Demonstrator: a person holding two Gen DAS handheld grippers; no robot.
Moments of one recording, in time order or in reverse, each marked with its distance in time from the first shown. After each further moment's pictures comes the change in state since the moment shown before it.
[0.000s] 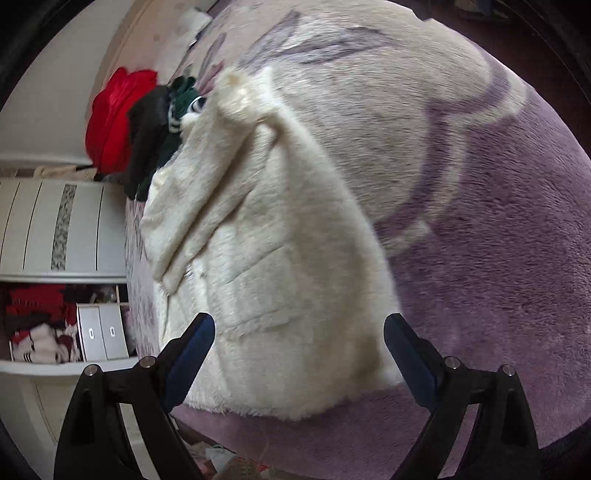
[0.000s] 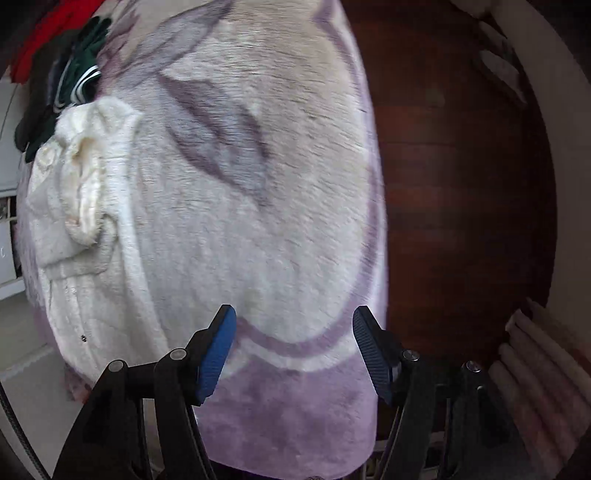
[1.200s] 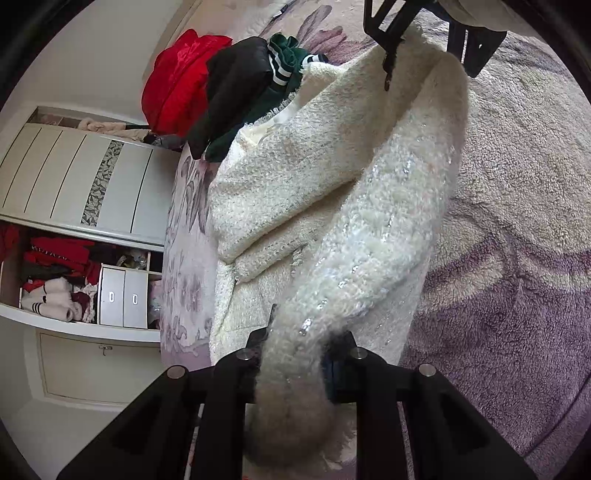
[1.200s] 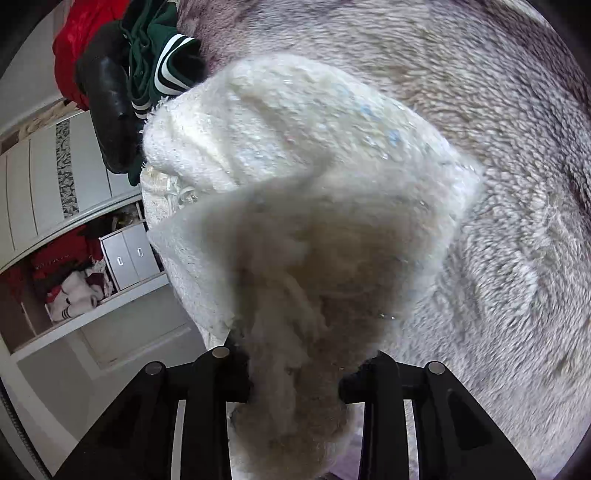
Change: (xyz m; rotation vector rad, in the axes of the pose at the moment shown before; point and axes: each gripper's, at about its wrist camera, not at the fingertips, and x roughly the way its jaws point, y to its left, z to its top) left arm 0.086 0.170 -0.033 -0.245 0.016 0.128; right arm 0.092 0.200 0.123 0.018 0.183 0.668
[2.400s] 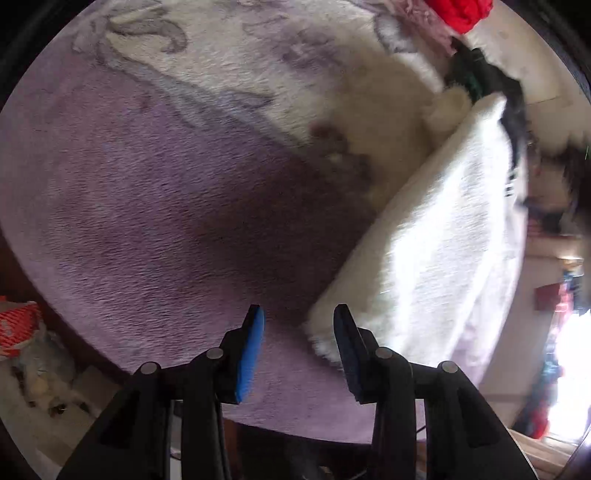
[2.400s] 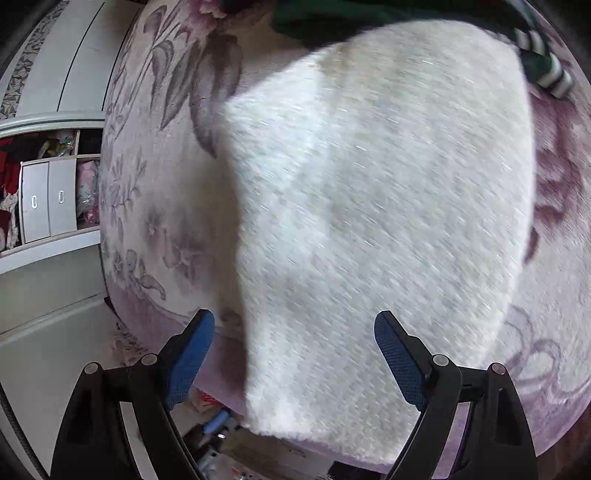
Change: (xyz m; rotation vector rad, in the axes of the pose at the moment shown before) left arm 0.309 0.333 -0.271 -0.945 0.409 -1.105; right arm 0.234 0.364 -0.101 -0.224 -0.022 -0.487
